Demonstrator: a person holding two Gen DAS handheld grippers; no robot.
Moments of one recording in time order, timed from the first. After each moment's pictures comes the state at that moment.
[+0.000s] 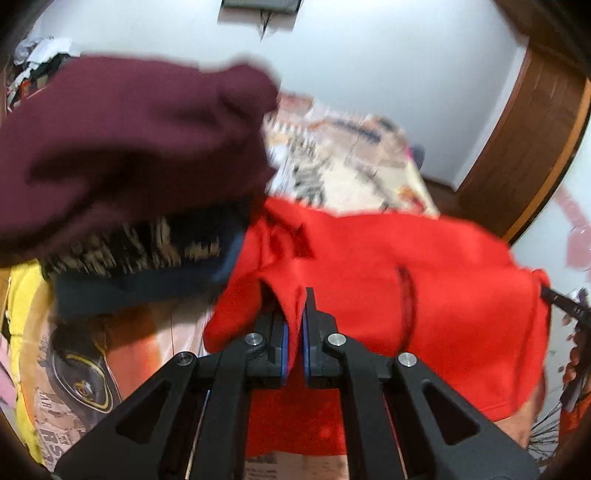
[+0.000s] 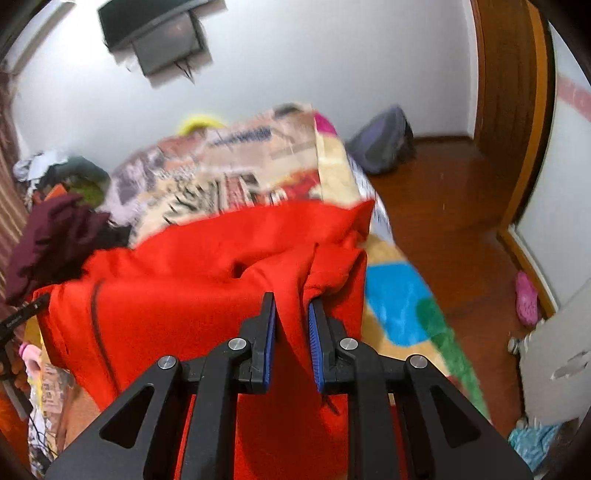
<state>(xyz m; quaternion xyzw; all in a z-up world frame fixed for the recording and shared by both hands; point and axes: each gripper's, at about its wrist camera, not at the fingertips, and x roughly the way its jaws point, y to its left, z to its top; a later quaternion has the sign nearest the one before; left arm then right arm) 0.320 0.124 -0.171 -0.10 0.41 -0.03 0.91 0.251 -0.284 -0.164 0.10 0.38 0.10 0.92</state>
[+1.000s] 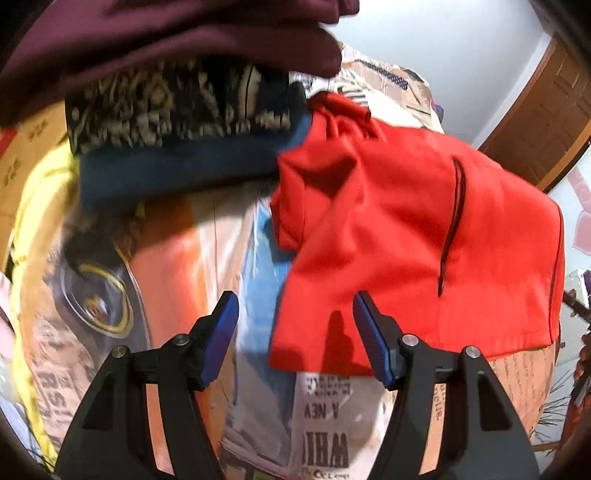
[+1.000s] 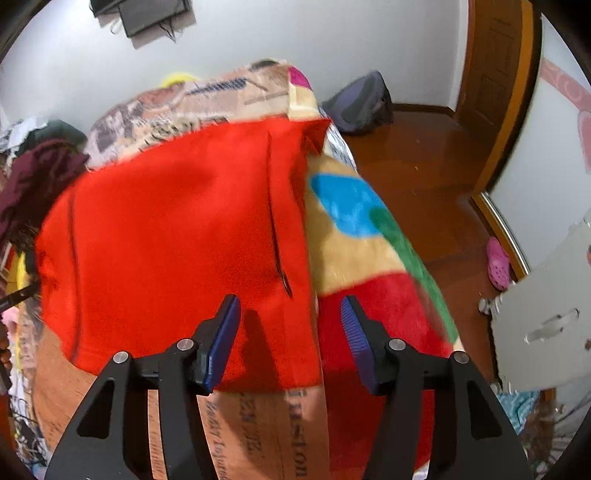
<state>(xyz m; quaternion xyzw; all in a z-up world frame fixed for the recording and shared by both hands) 0.254 0.166 -0.222 -0.12 0.48 -0.02 0.87 0.194 -0.305 -0.195 0.06 0.44 0.06 0.89</state>
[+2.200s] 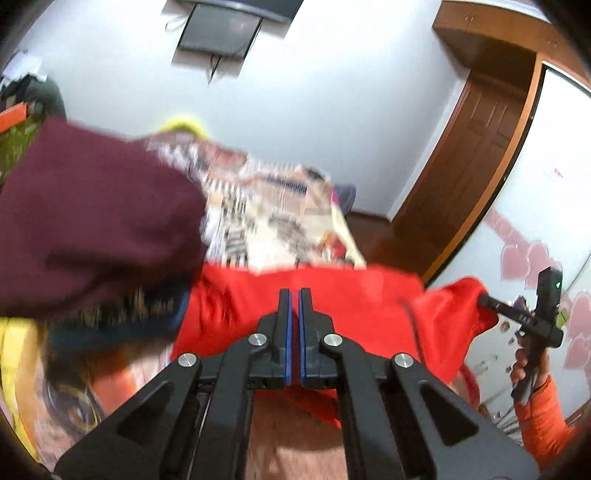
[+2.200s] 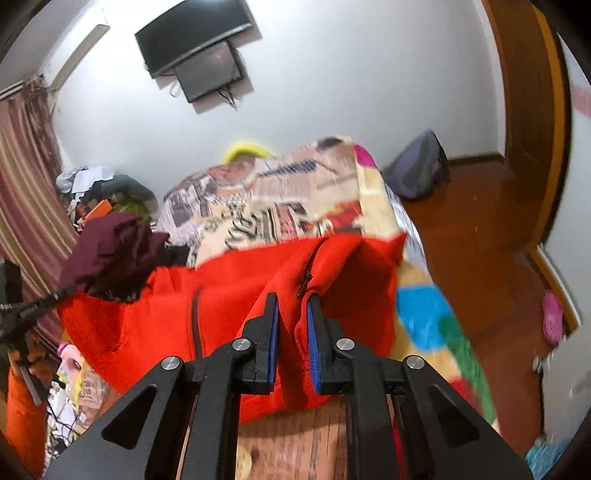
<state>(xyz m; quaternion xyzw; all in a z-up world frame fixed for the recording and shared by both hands) 0.278 0.120 -0.051 -0.13 0.29 -0.15 0.94 0.212 -0.286 -0.097 0.11 0.30 0.17 0.93</state>
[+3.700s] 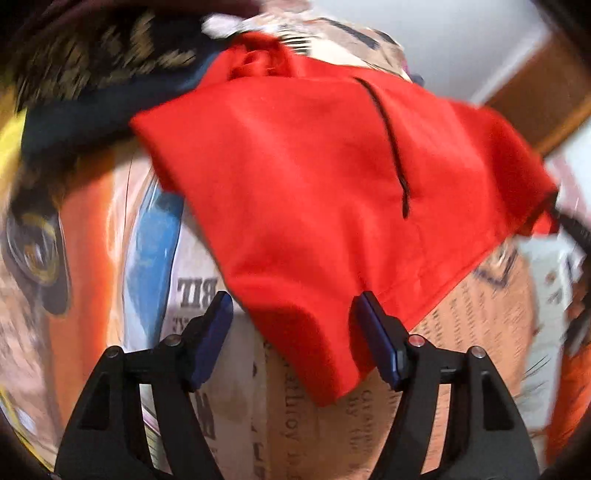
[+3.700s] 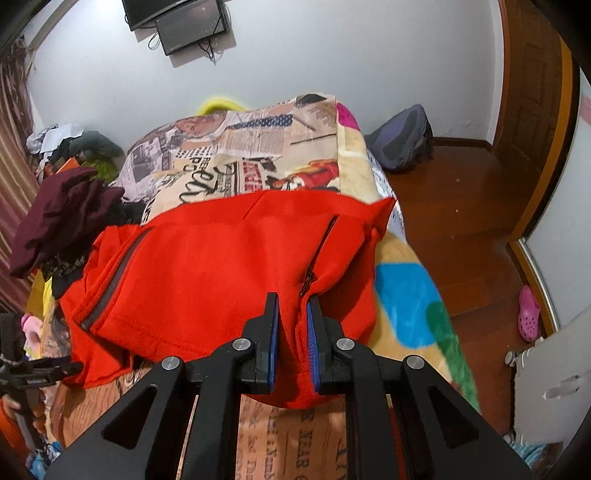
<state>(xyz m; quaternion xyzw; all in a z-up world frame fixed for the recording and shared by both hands) 0.244 0.082 -0.232 -0.10 0.52 -0.07 0.84 0.244 -0.280 -0.147 0.06 0.38 0.14 0.91</state>
